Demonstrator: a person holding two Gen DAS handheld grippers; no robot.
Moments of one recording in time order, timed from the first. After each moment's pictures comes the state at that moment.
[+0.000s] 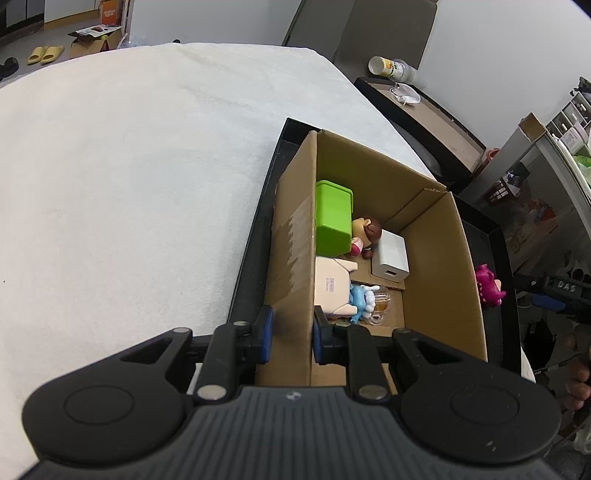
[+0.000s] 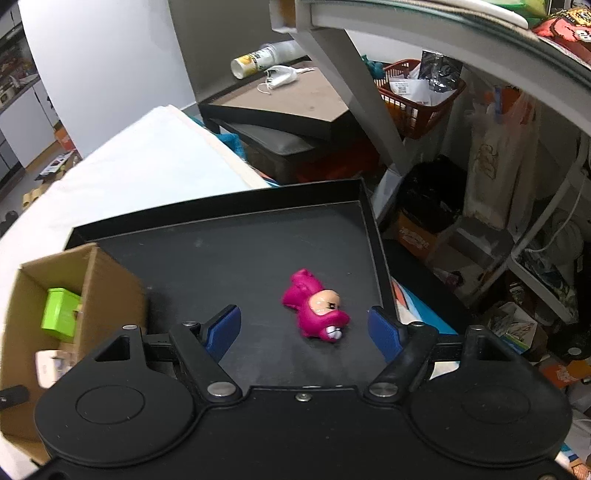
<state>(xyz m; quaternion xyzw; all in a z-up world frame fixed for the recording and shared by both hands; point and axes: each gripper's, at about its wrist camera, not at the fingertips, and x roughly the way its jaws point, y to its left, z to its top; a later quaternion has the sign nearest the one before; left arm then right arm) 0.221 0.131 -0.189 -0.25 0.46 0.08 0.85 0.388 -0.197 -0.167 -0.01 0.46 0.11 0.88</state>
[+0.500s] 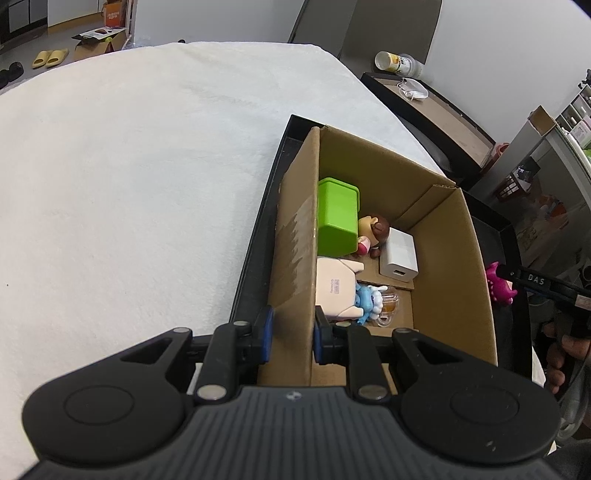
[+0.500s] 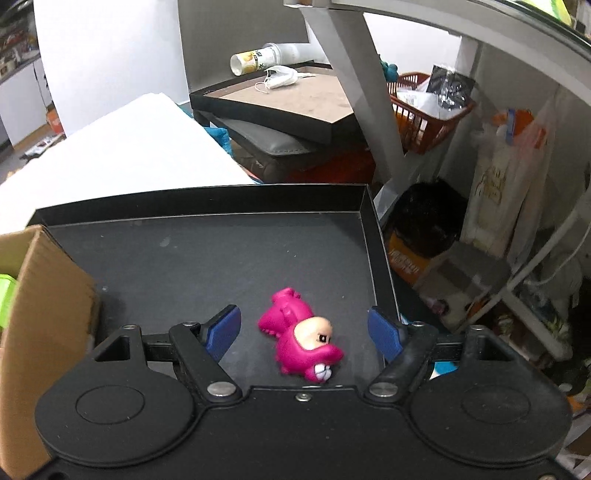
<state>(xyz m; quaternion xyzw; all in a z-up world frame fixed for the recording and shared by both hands) 0.228 0.125 -0.192 -0.23 0.47 0.10 0.85 0.408 -0.176 -0.205 -0.08 0.43 0.09 0.90</state>
